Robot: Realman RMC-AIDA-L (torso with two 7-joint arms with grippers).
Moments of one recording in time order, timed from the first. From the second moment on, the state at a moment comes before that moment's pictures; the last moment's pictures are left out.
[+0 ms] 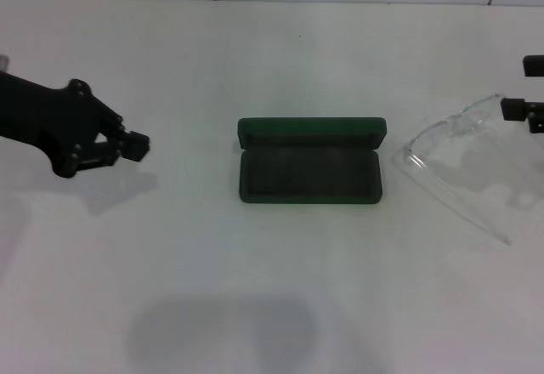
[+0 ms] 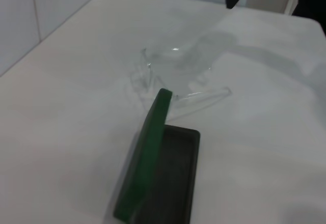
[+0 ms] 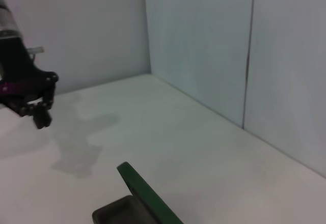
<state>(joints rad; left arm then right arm) -1.02 -1.91 2.85 -0.75 0.16 1.96 -1.03 0.35 2.01 -0.85 -1.37 -1.93 -1.62 1.78</state>
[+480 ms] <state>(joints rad) -0.96 -1.96 2.85 -0.74 0.04 1.97 -1.01 0.52 2.00 -0.90 -1.63 -2.30 -1.82 2.11</state>
